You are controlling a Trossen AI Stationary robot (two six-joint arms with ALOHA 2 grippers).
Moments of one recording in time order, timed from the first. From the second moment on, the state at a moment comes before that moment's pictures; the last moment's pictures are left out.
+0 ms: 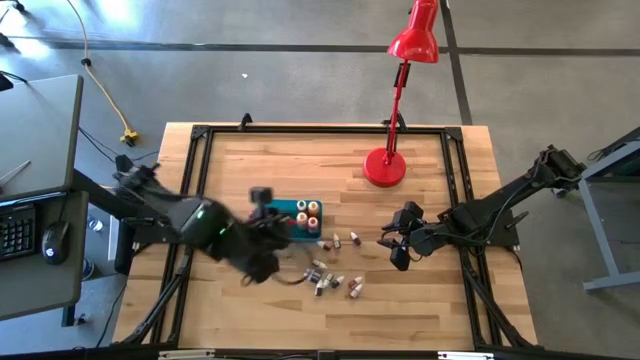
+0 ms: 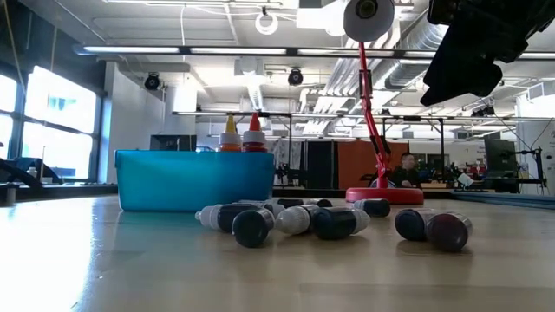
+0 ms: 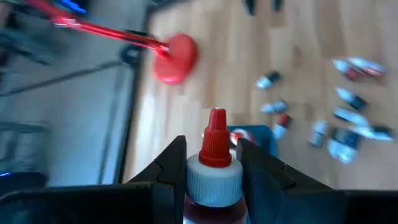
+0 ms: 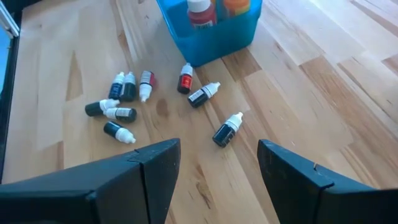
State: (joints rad) left arm -0.54 1.61 1.84 -1.32 -0.80 -0.28; right arm 0.47 1.11 0.67 -0.36 0.46 0.76
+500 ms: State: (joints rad) left arm -0.46 1.38 0.55 0.51 -1.07 -0.15; right arm 0.46 1.11 0.67 -0.31 0.46 0.73
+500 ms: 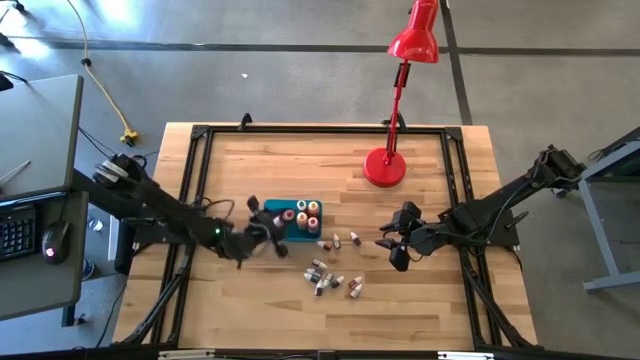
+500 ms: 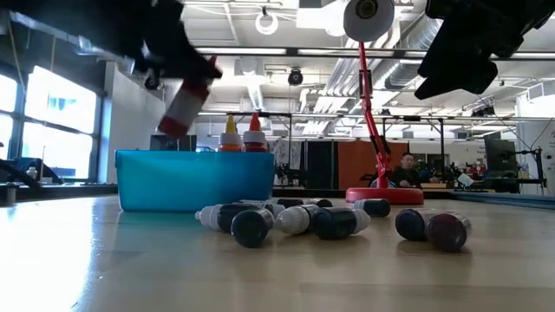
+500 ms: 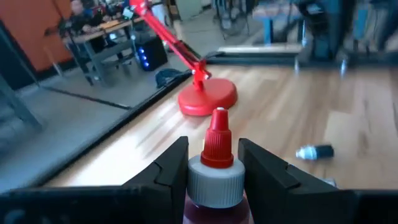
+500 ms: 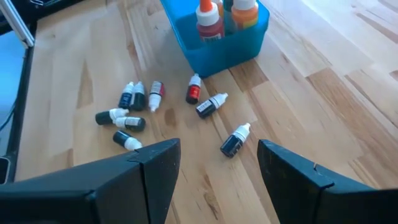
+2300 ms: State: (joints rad) left arm -0.22 1.95 0.45 1.44 -1.02 -0.17; right arm 0.46 1.11 0.66 -0.29 0.47 0.70
